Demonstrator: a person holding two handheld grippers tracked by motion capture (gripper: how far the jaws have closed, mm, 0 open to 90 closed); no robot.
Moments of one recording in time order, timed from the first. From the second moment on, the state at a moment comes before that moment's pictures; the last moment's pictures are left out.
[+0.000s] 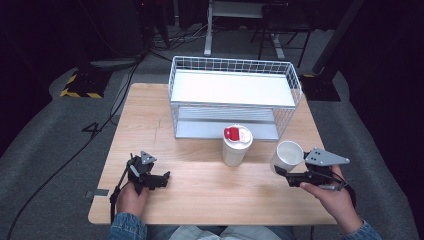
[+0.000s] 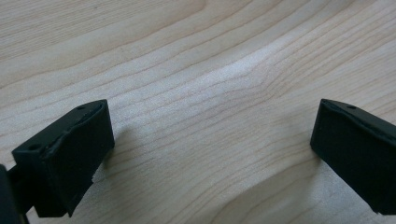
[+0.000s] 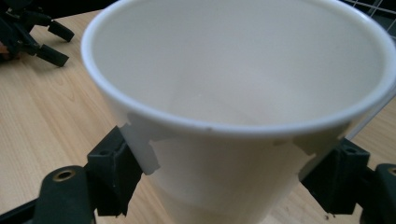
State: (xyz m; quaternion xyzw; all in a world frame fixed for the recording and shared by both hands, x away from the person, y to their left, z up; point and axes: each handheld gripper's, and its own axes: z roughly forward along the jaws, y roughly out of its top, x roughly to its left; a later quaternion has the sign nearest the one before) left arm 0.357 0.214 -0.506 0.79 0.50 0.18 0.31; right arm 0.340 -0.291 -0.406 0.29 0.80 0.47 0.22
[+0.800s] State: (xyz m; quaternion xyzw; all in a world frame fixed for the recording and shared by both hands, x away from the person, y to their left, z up) left arm 0.357 0.214 -0.506 0.79 0.50 0.18 0.31; right arm 0.416 -0.272 -0.405 0.32 0.80 0.46 0.23
